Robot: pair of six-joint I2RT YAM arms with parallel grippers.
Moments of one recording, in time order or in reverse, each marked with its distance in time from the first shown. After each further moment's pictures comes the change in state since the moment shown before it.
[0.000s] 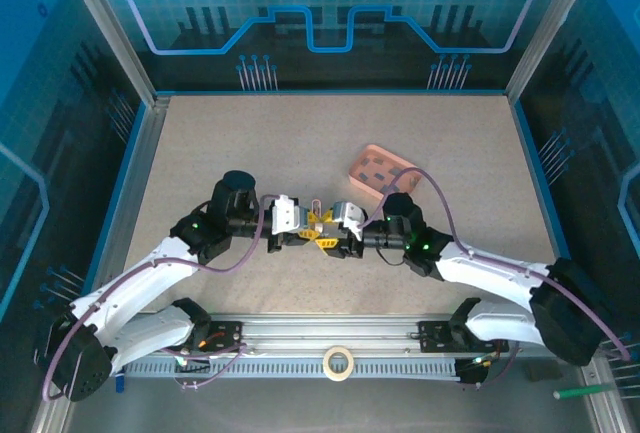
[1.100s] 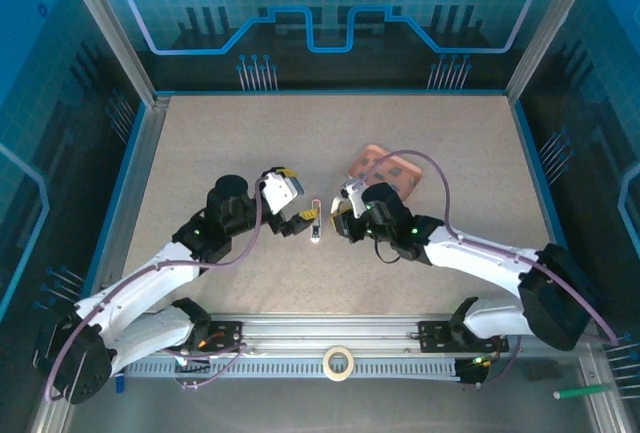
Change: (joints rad) left arm 0.026 -0.008 -0.093 0.288 -0.485 -0.277; right arm 0.000 0.129 0.200 -0.477 0.537 0.605
